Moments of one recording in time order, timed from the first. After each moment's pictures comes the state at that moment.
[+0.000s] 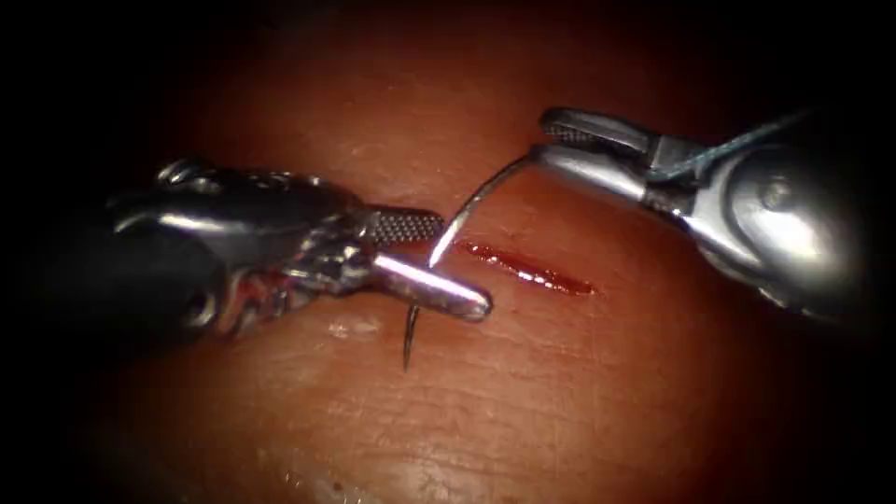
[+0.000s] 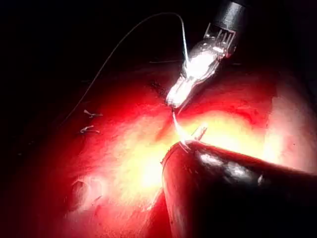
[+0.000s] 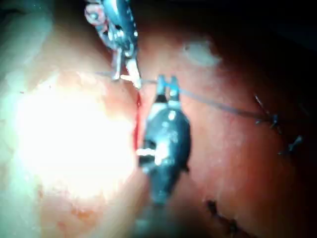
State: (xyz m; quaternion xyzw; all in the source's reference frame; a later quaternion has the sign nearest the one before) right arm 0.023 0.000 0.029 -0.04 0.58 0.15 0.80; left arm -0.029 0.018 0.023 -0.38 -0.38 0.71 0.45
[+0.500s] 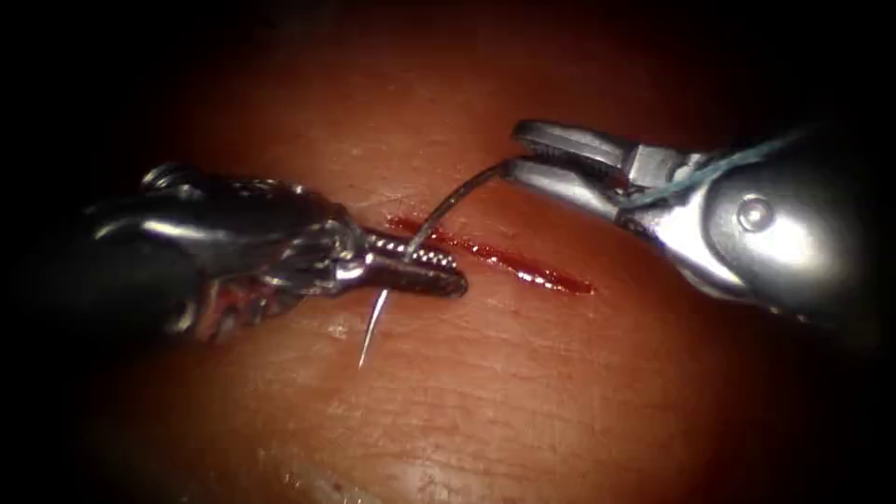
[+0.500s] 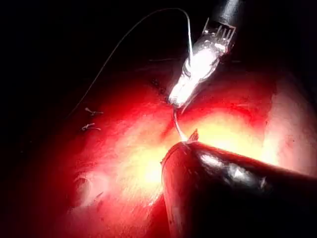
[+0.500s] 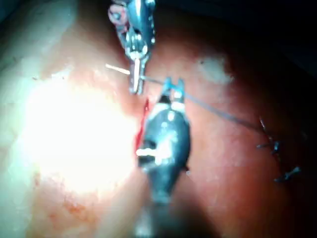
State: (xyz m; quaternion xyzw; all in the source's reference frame) right arm 0.024 0.000 0.028 -0.05 0.58 0.10 0.81; left arm -0.028 0.018 0.022 -0.38 -0.37 0.72 0.45
